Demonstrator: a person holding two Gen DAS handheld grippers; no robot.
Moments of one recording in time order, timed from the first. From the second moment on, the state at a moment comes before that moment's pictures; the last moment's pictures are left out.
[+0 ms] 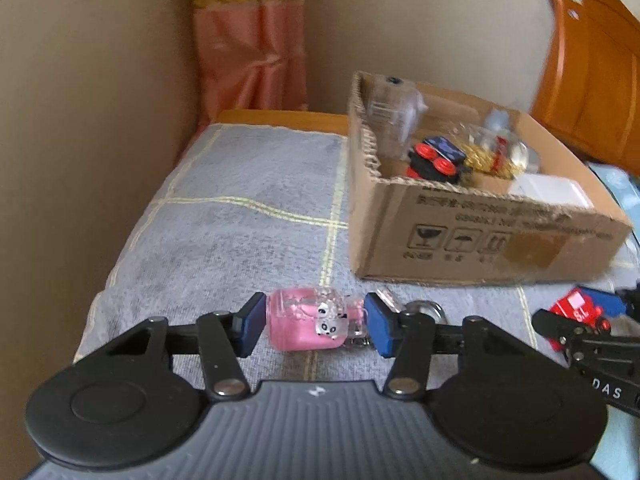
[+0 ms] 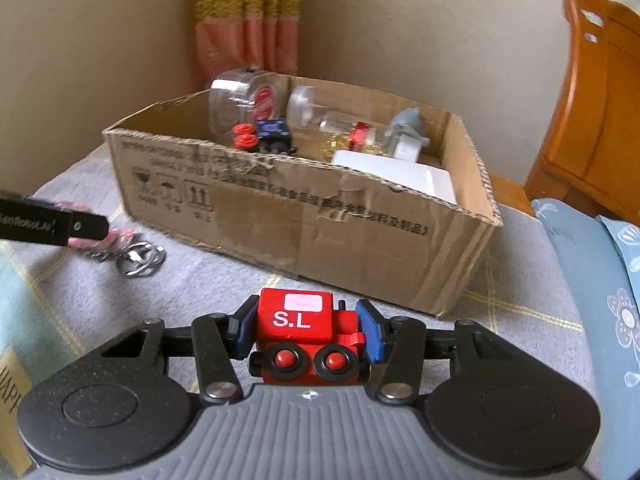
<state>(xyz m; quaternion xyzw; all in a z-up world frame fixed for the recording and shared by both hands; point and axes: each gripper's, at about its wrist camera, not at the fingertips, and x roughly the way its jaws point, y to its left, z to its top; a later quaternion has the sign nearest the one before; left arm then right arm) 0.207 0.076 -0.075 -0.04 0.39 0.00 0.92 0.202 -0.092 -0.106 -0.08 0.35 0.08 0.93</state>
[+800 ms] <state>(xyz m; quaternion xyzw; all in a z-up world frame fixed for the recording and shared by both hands) 0.195 0.055 0.051 0.10 0.43 -0.20 0.87 0.200 -0.124 0.001 -0.11 0.37 0.23 0.89</state>
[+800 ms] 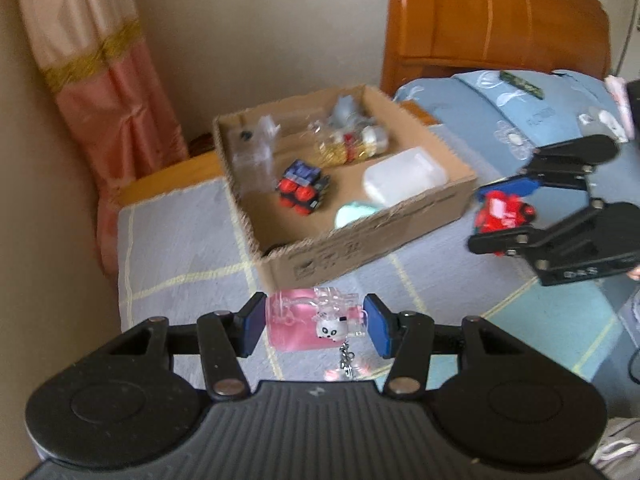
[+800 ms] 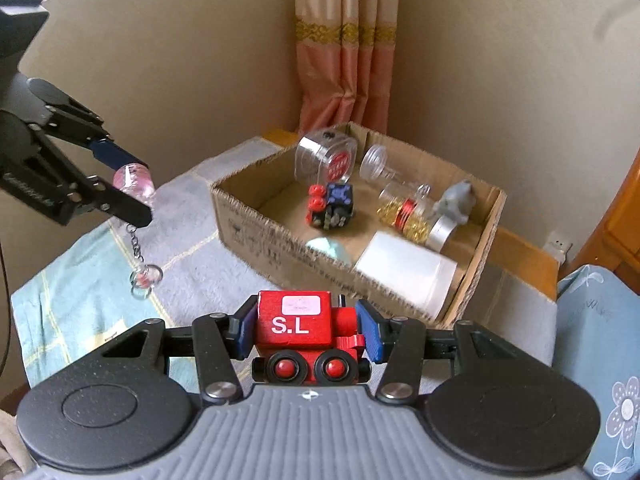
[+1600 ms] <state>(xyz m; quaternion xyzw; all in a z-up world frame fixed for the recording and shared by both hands) 0.268 0.032 0.070 0.12 0.36 -0.17 0.91 0.260 -0.131 0.035 -0.10 0.35 0.19 0.91</state>
